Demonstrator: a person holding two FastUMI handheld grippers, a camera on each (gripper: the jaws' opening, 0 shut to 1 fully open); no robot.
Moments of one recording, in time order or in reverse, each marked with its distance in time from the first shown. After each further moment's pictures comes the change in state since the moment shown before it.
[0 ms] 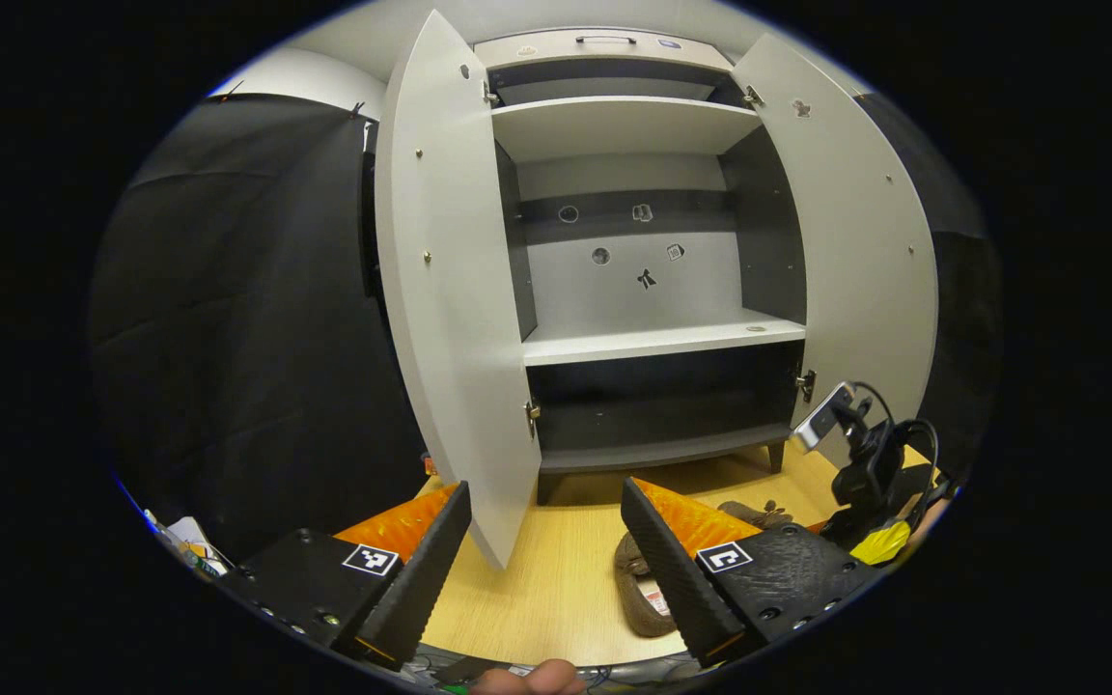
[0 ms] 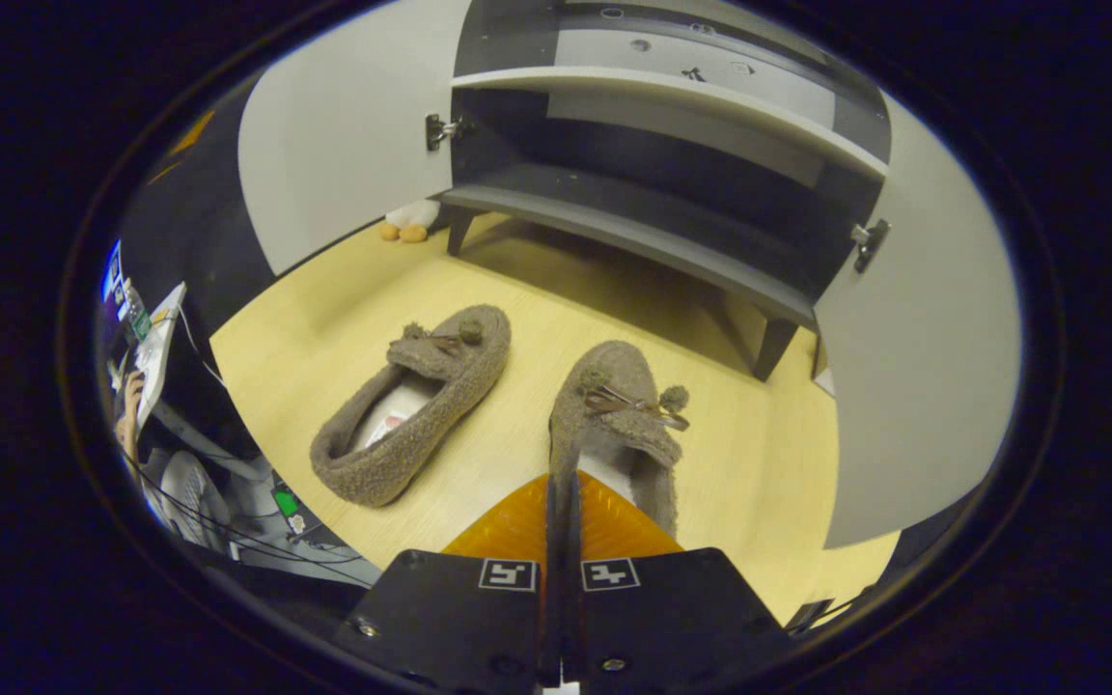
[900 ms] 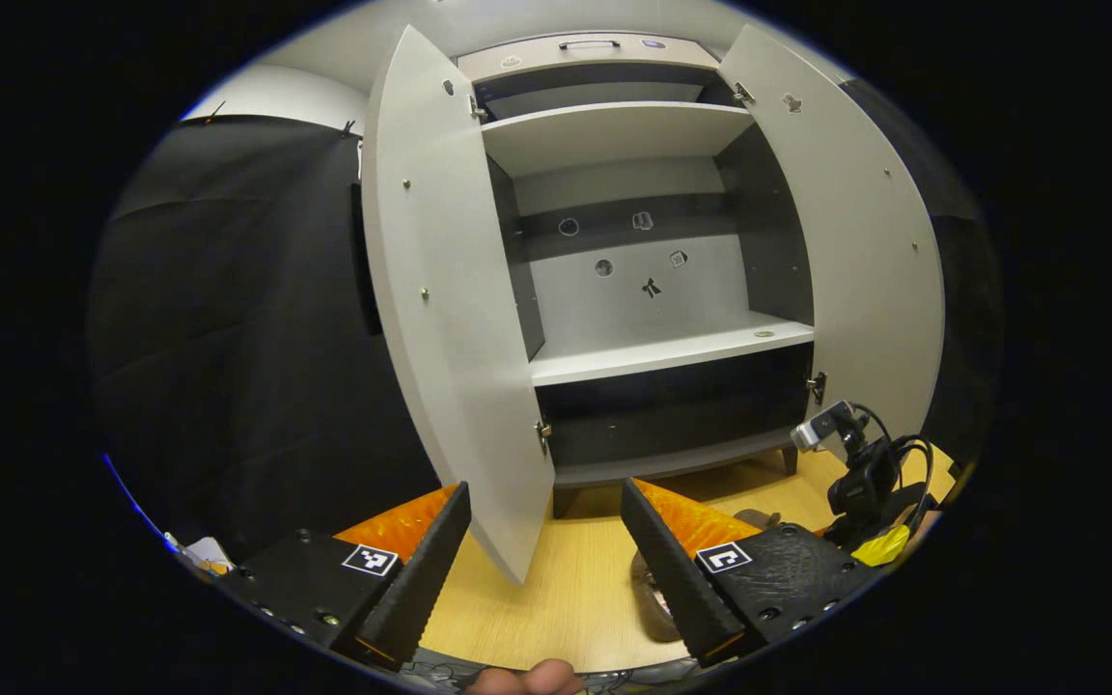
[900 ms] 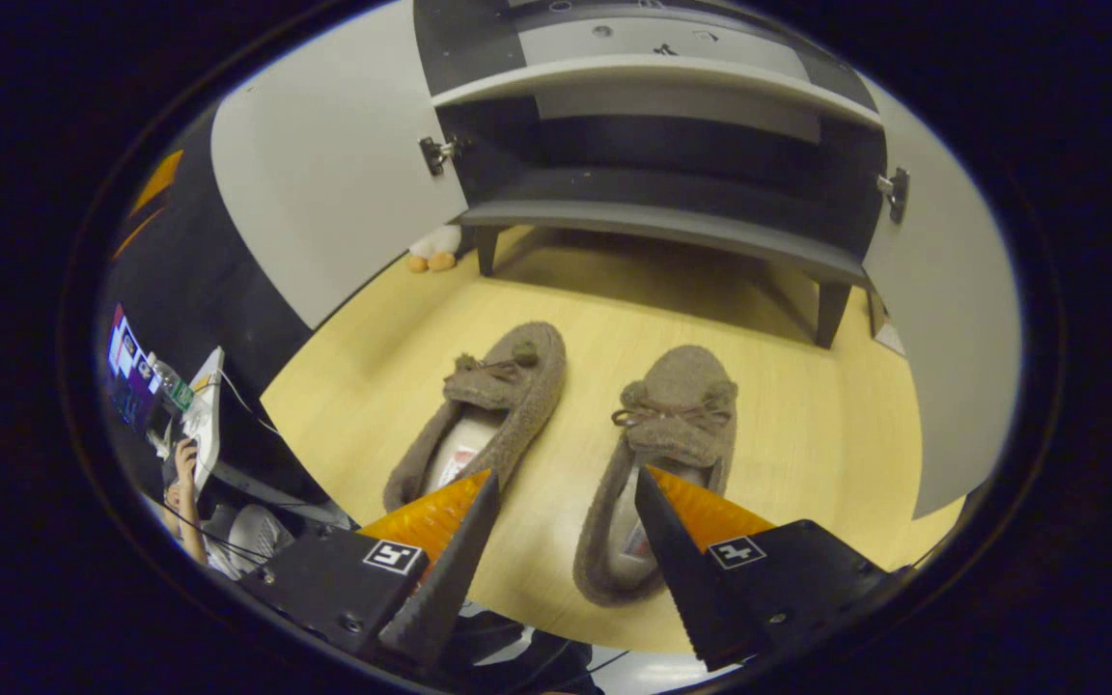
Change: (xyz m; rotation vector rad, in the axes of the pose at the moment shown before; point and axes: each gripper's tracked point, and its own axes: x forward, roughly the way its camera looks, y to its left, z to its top) left arm -0.004 0.016 0.021 0.071 -0.021 0.069; right arm 0.034 0.050 -0.017 0.144 0.082 0.163
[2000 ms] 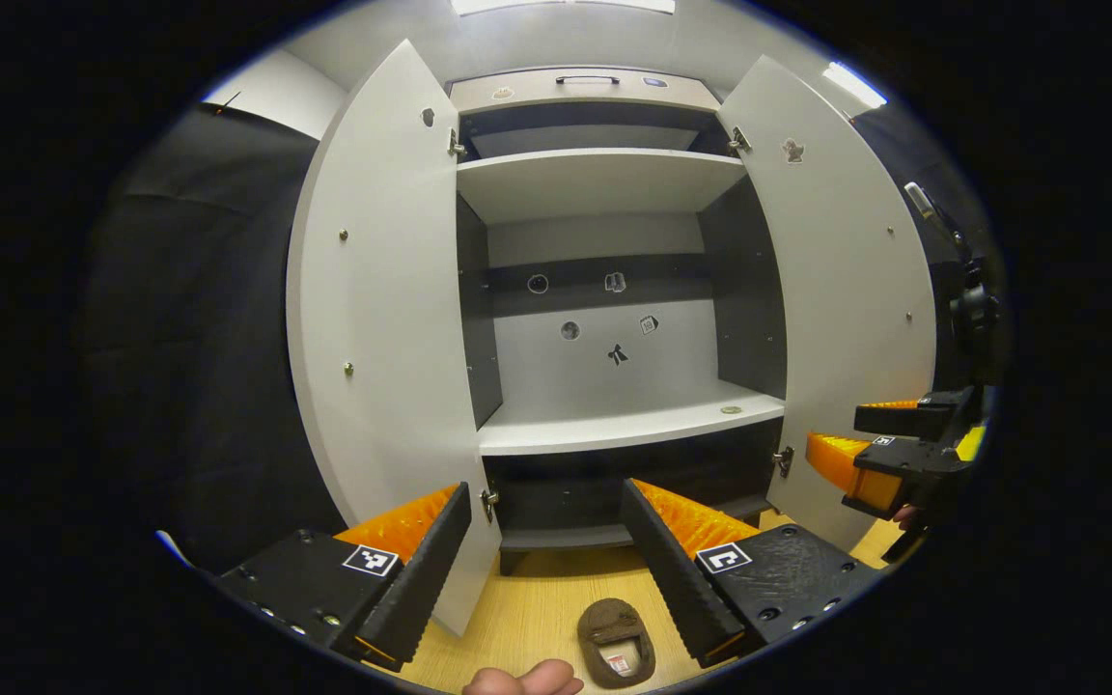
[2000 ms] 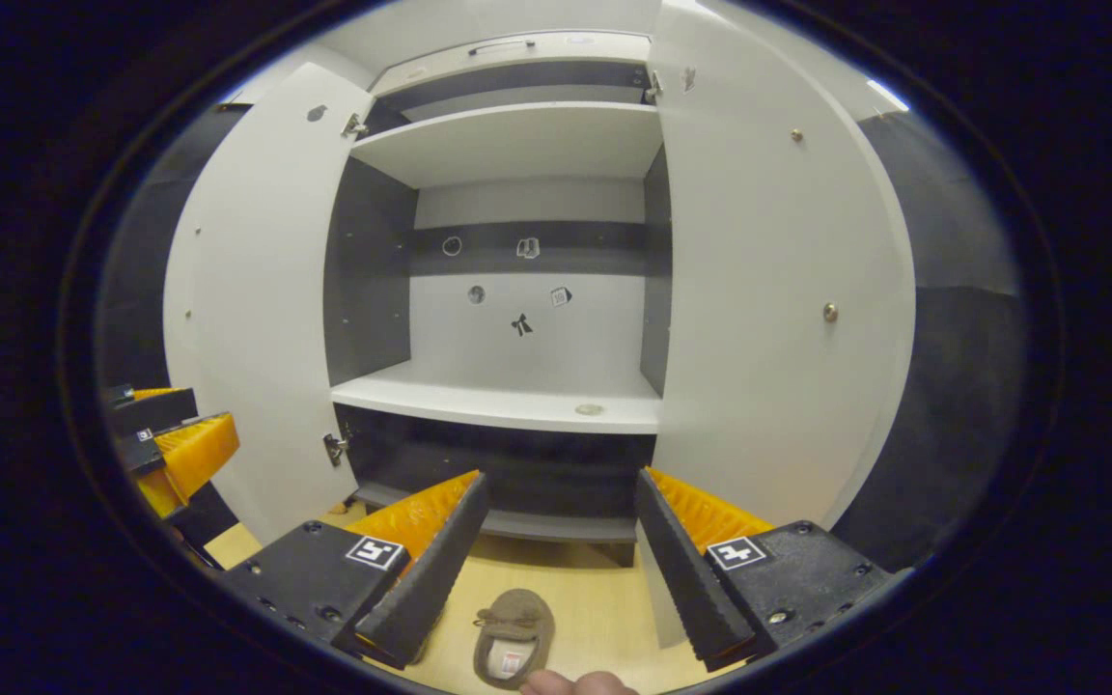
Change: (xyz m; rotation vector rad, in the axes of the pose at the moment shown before) left arm 0.035 -0.047 0.062 -0.074 -0.184 -0.114; right arm -0.212 -0.060 0.187 0.074 -0.755 -0.338
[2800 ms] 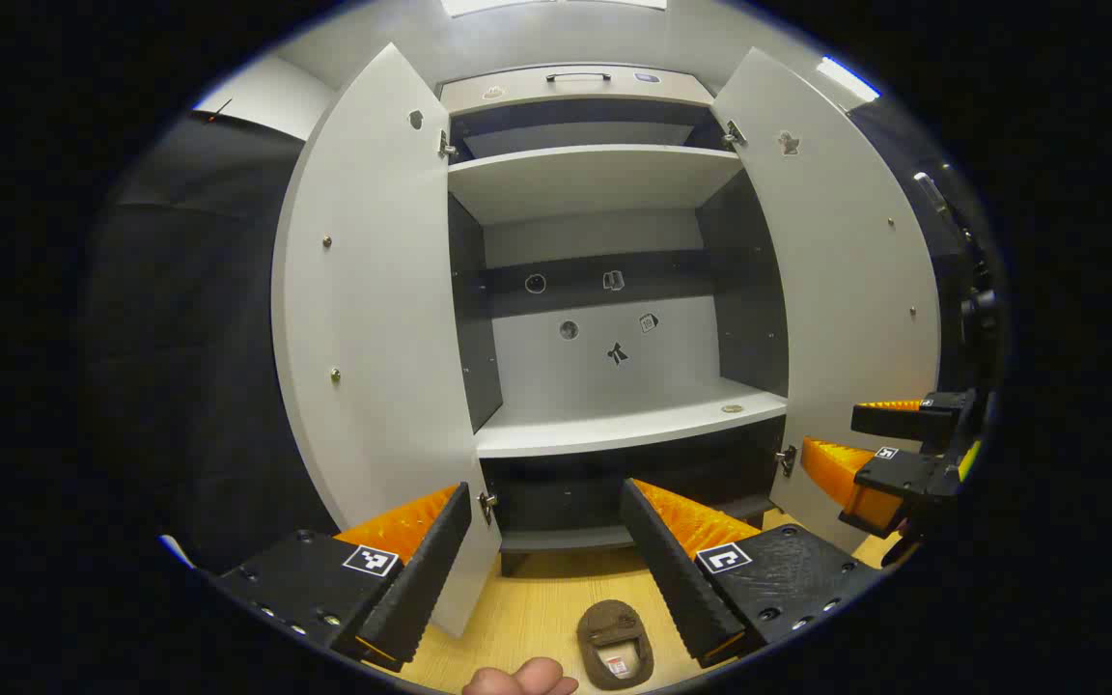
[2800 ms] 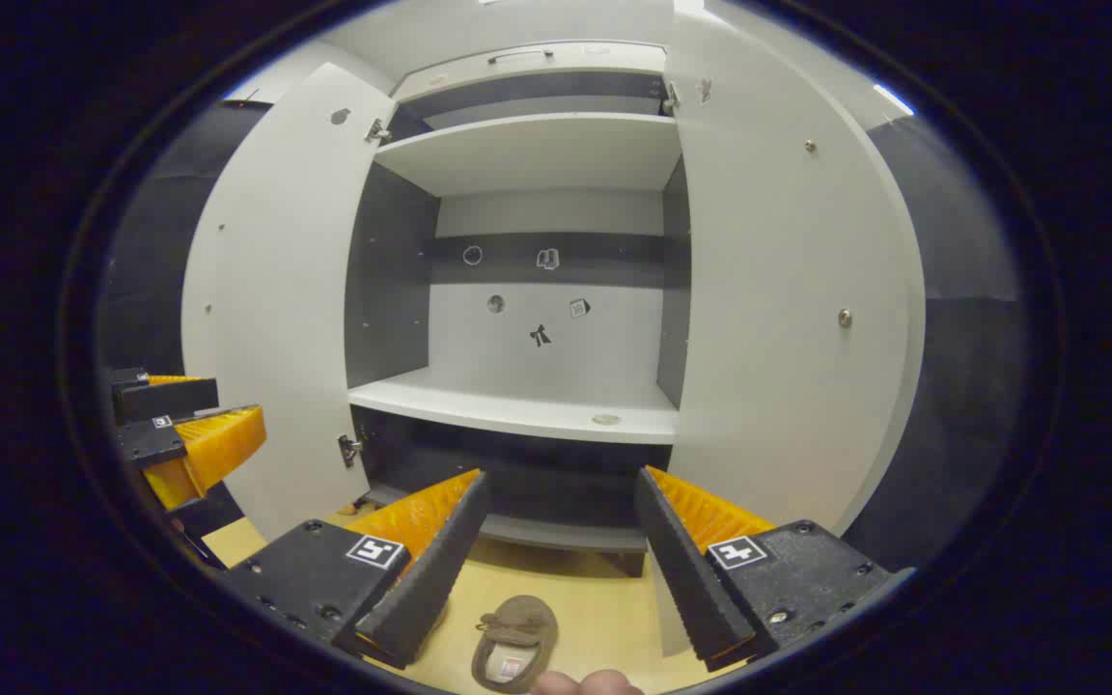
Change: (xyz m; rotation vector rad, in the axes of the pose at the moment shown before) left arm 0.008 -0.007 0.001 0.029 0.008 -0.010; right arm 0.000 -0.007 0.016 -0.035 -0.075 -0.017
